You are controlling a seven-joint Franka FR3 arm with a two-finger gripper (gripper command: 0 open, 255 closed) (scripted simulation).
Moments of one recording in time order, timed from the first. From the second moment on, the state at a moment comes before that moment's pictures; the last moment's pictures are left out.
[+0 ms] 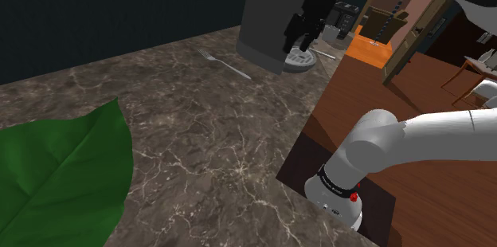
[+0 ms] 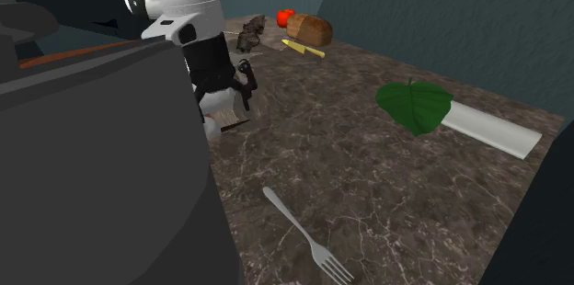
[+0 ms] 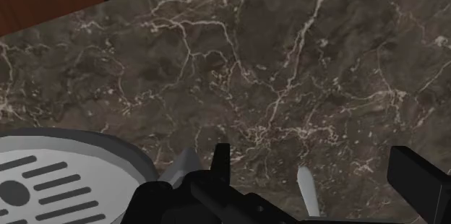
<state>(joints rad) 0.00 -0.81 0.03 -2.31 0.08 1.59 0.13</state>
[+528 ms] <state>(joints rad) 0.01 -0.60 0.07 -2.25 0.08 1.73 0.14</state>
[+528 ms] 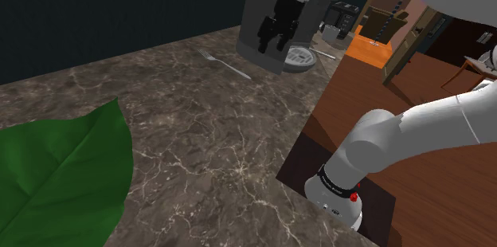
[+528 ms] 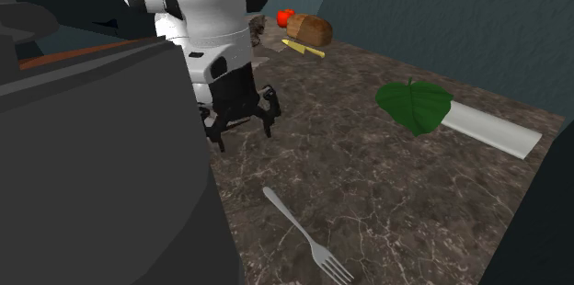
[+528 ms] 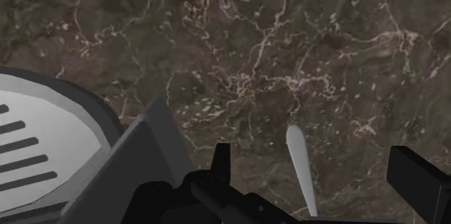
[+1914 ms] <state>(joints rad) 0.02 0.04 0.15 -1.85 -0.01 1.97 0.23</state>
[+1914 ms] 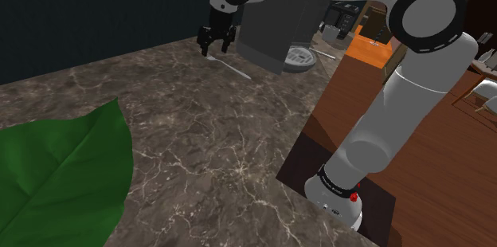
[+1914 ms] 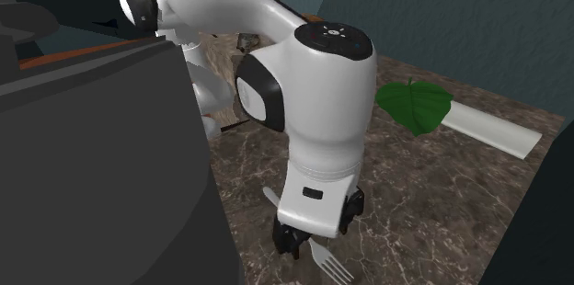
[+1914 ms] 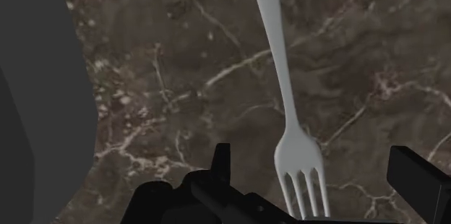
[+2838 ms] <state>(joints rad) 0.02 0.05 0.15 -1.89 -0.02 2.02 0.23</state>
